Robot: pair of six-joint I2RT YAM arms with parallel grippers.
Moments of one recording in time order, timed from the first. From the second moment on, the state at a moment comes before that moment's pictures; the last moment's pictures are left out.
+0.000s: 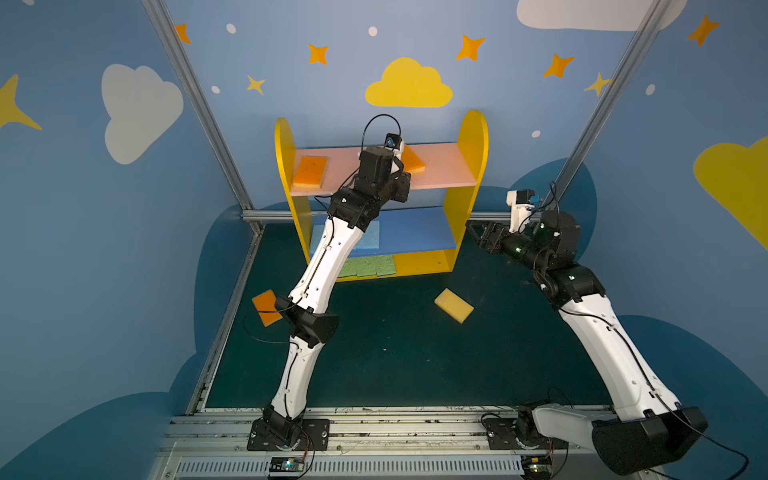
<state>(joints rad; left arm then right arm) -0.51 2.26 2.83 -0.87 -0.10 -0.11 0.27 1.22 1.32 -0.31 -0.37 0.42</state>
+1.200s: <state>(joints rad) -0.48 1.08 1.60 -0.82 -0.24 -0.13 0.16 1.81 1.55 0.04 -0.41 0.19</state>
